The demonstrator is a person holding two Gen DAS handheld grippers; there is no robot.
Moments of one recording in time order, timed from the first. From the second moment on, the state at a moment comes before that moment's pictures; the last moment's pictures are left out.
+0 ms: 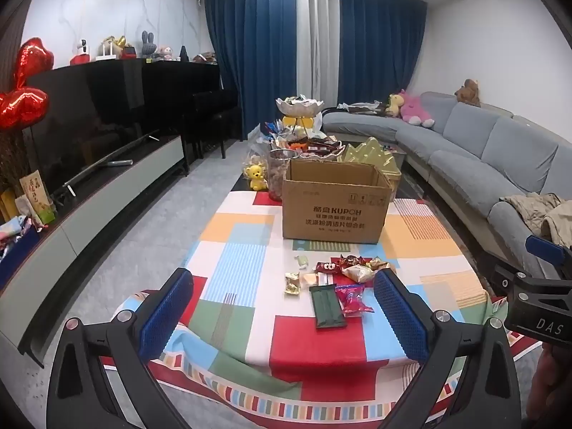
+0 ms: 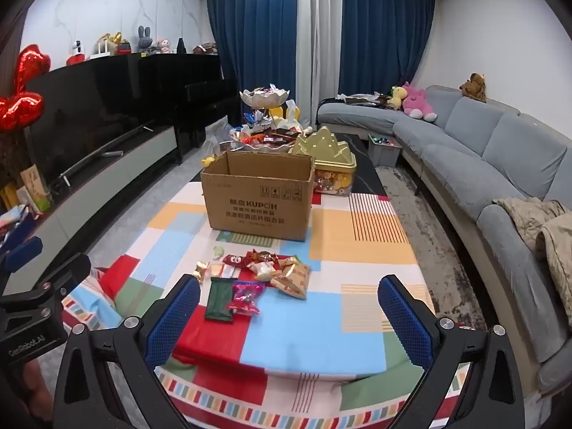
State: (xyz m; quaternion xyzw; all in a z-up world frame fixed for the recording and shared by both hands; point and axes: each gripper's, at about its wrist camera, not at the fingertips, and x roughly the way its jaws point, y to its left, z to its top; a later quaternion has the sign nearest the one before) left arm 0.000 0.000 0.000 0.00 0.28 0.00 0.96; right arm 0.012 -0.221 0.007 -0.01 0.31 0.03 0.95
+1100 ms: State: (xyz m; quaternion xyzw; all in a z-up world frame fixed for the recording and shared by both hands) left arm 0.000 -0.005 -0.003 0.01 0.28 0.00 0.96; right arm 0.008 -0.224 0.013 0.00 0.30 0.02 0.96
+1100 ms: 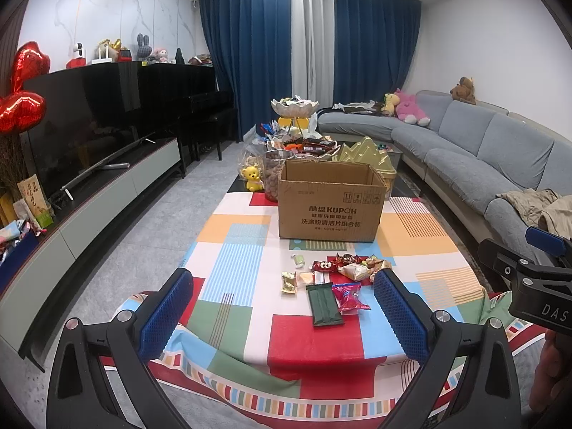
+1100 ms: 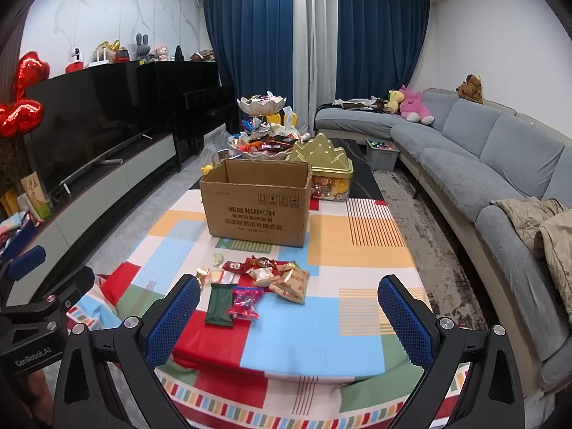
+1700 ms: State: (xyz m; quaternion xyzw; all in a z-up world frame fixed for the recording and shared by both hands) left arm -0.001 -0.005 -0.002 0.01 0.28 0.00 0.96; right arm 0.007 -0.224 0.013 0.00 0.29 0.02 0.96
